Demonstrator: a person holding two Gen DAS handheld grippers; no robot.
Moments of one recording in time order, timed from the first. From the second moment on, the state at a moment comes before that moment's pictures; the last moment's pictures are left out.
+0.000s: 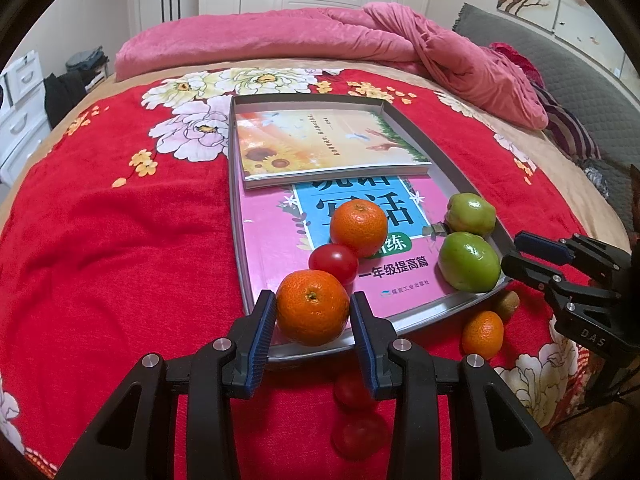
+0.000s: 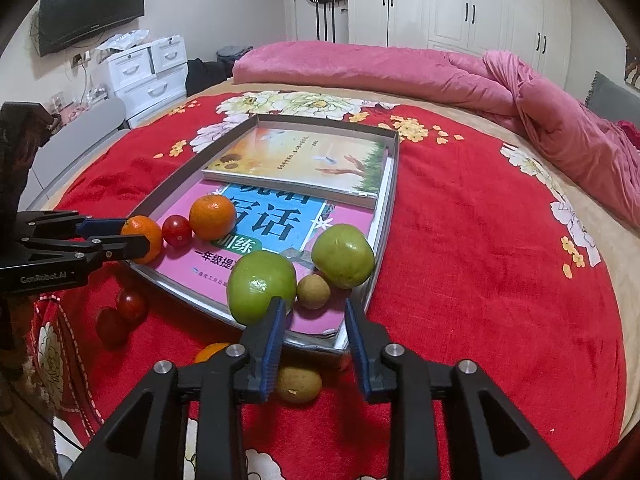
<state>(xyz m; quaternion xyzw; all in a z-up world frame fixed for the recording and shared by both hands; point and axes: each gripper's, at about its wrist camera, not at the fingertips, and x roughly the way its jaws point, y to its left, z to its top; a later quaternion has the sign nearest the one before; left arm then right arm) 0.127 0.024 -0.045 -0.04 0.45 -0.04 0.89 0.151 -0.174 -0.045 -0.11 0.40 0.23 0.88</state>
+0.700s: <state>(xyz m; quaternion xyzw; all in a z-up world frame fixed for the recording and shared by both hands) 0.123 0.027 -0.040 -0.06 0.44 -0.05 0.90 0.147 -0.177 -0.038 -0.10 0.38 0.23 0.89</state>
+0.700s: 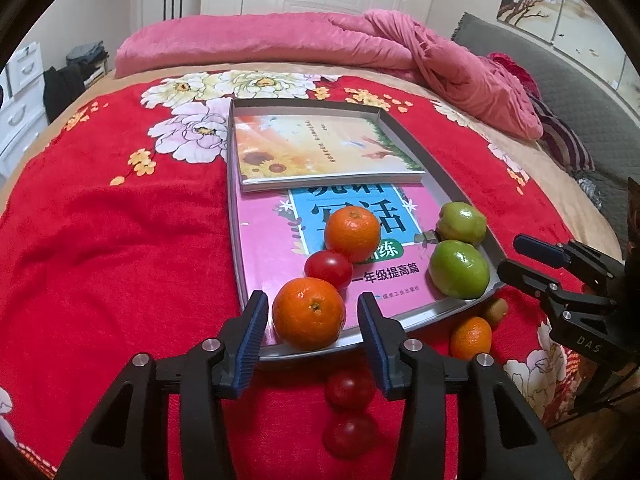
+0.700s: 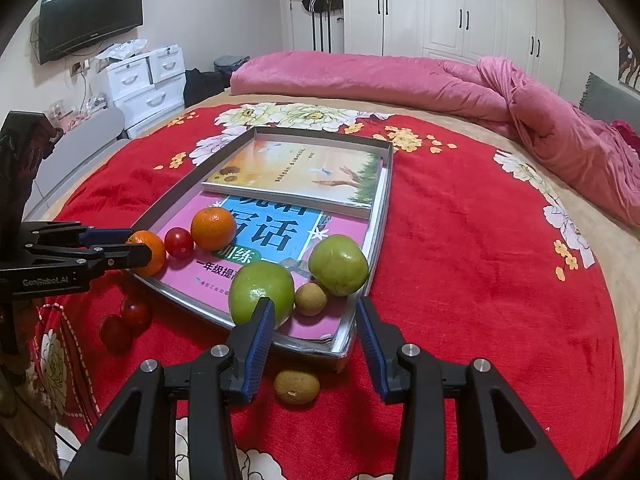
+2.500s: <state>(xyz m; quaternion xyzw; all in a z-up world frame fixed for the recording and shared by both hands) 0.090 0.056 0.004 -0.11 0.39 -0.03 0.91 0.131 -0.211 0.006 -0.03 0.30 0.20 0.93</state>
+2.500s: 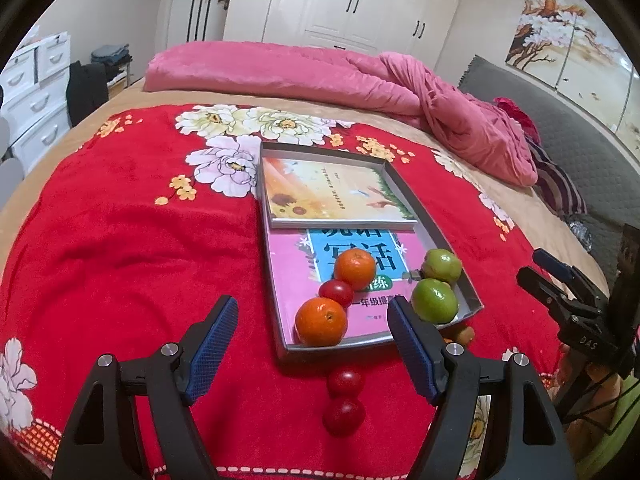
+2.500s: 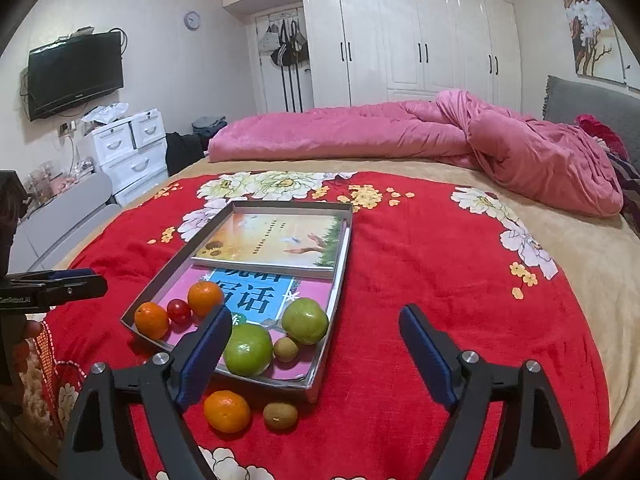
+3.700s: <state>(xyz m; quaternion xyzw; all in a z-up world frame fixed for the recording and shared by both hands) 0.063 0.028 -0.032 -0.11 0.48 -0.07 0.87 0.090 -0.155 -0.018 -0.13 0.34 0.29 0.88</state>
